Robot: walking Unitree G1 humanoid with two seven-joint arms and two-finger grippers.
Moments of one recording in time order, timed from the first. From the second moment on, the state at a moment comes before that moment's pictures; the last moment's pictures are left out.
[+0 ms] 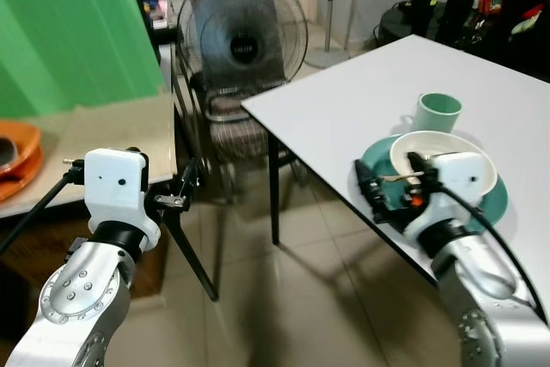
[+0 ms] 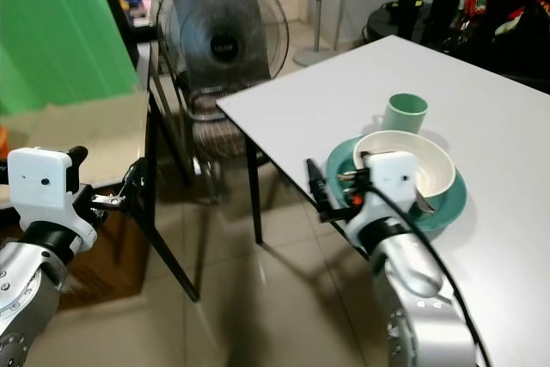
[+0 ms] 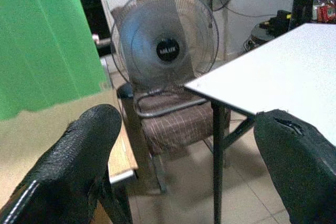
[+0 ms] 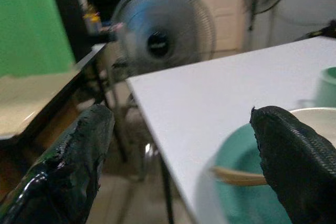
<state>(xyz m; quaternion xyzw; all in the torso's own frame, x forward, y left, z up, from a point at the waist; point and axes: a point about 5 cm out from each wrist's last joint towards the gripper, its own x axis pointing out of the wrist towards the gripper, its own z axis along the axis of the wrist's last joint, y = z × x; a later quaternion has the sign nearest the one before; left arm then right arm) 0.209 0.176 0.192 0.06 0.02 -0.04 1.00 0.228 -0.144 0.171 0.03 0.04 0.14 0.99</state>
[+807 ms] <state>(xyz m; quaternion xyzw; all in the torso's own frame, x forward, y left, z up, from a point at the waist) 0.207 0.174 0.184 0.03 0.04 -0.04 1.00 0.228 -0.139 0.160 0.05 0.08 0.17 0.98</state>
